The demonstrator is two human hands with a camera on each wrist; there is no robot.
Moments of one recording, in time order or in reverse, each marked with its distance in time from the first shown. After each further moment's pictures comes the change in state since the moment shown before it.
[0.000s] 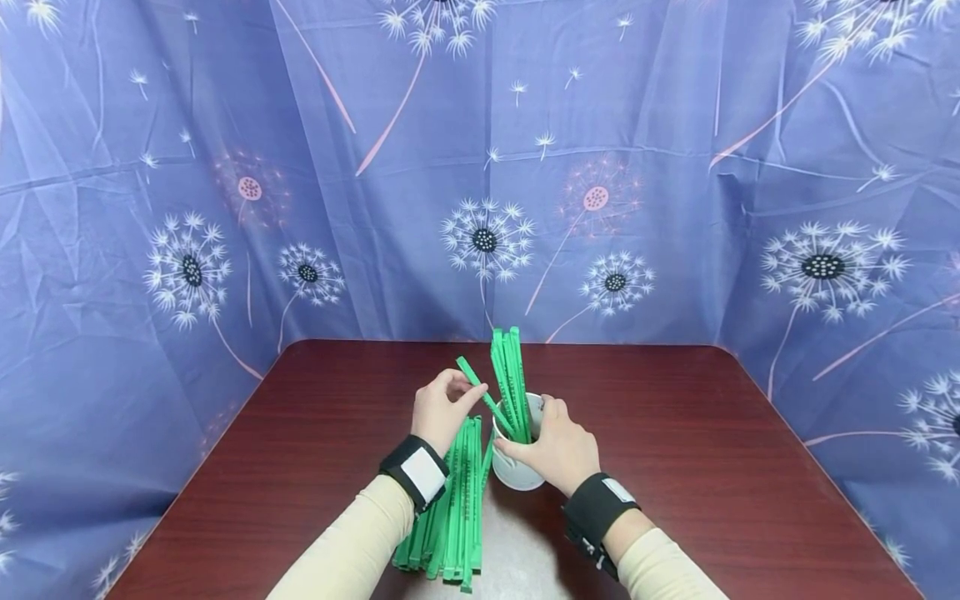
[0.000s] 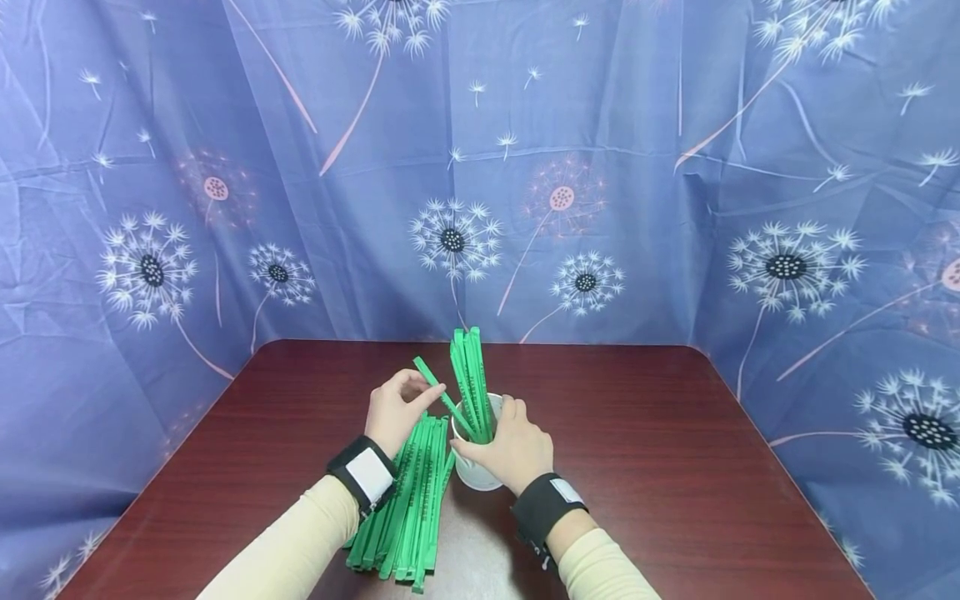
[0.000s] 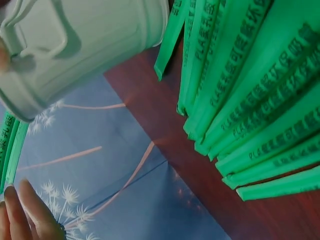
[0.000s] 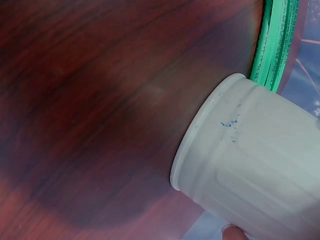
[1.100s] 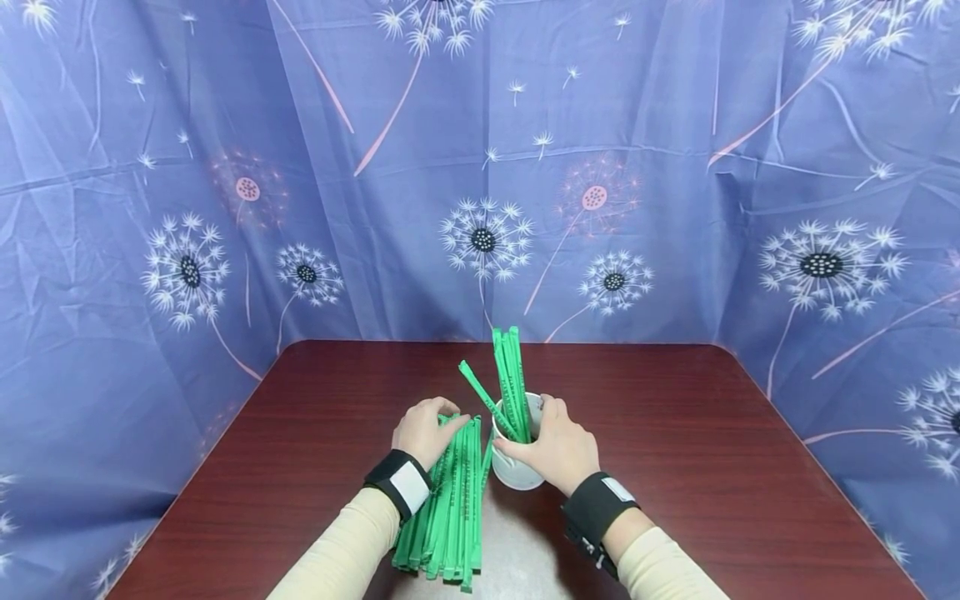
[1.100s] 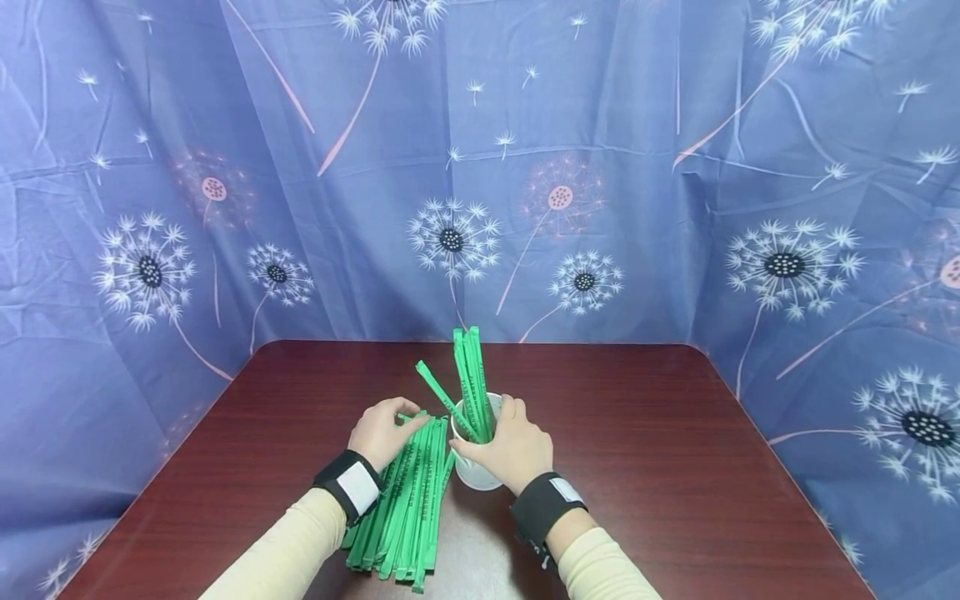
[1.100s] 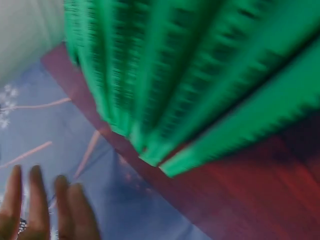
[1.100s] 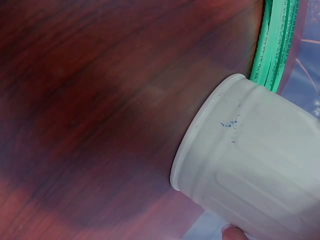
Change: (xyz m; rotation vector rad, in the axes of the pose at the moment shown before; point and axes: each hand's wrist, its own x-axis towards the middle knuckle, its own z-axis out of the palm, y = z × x) left_hand -0.010 -0.038 -0.009 0.373 -0.148 -0.001; right_hand 0.000 0.001 0.000 0.004 -0.004 0.004
